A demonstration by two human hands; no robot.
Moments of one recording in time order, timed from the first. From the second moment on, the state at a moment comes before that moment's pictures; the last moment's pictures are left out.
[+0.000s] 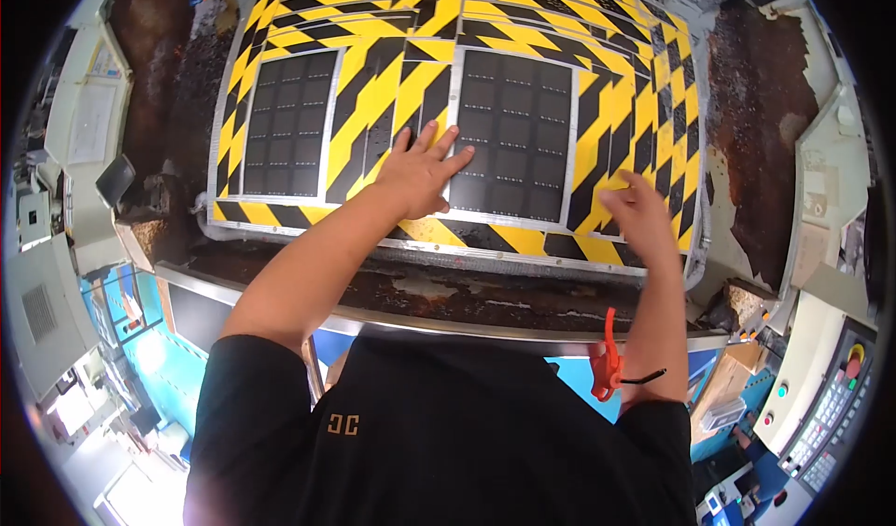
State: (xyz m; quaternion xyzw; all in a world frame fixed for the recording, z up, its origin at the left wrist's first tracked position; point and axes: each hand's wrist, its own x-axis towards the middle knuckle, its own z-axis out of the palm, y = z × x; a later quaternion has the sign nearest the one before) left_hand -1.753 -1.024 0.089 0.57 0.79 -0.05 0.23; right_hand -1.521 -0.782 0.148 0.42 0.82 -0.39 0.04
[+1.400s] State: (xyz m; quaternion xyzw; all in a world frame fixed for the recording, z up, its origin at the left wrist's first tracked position) left_hand -1.685 -1.010 0.084 0.57 0.78 0.01 0.26; right_hand -1.323 -0.954 0.168 0.23 0.96 -0.14 -0.06
